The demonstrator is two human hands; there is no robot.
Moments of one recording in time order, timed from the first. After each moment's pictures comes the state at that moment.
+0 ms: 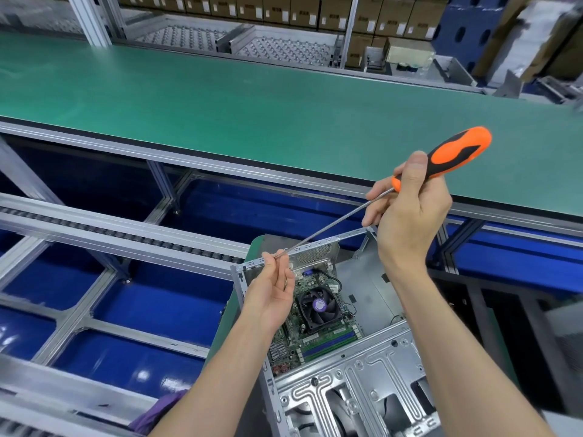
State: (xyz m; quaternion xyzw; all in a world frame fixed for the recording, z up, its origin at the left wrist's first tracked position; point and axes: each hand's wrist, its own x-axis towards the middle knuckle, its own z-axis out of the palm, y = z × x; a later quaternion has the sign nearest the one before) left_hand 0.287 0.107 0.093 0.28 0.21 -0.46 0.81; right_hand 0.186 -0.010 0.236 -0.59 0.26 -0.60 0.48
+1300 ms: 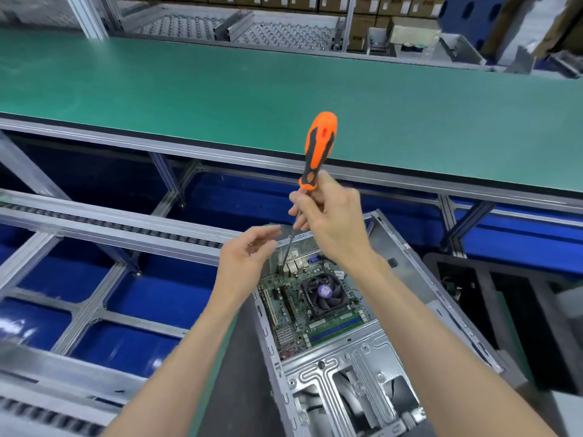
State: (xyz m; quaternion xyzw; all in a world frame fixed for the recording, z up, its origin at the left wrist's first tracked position) left_hand 0.328 0.148 0.111 0.71 -0.34 -0.19 0.59; right_hand 0.223 0.013 0.189 -0.81 0.18 -0.36 0.43
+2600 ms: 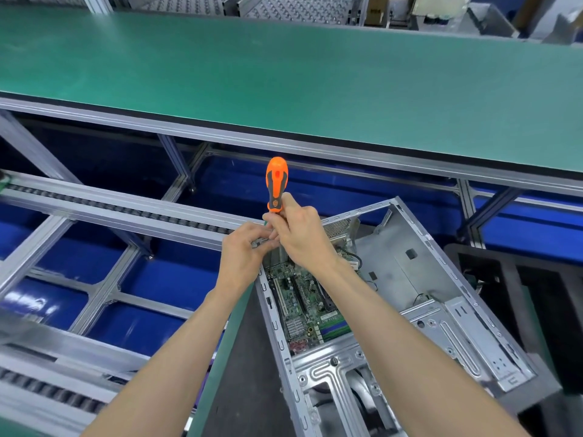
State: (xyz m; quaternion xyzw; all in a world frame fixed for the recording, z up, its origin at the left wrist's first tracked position) left_hand 0.364 0.142 0.060 0.79 -0.39 -0.08 0.47; right_hand 0.278 0.029 0.104 -0.87 0.18 -0.23 0.40
